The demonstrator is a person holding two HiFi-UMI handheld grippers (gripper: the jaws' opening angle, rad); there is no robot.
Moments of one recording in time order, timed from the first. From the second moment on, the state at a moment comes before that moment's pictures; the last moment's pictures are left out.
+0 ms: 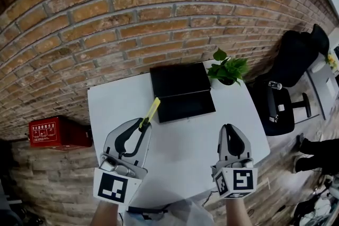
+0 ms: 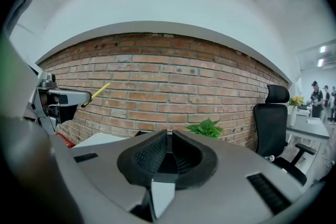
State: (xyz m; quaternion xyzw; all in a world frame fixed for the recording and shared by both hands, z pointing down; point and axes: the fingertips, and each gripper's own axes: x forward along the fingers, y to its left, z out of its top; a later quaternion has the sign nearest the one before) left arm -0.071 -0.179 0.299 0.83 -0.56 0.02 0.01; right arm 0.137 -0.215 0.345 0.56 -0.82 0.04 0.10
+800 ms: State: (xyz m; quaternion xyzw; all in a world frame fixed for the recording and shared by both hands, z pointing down) left arm -0.004 -0.245 0.350 0.89 -0.43 0.15 -0.04; right arm 0.184 -0.212 0.376 0.59 -0.80 0.07 0.11
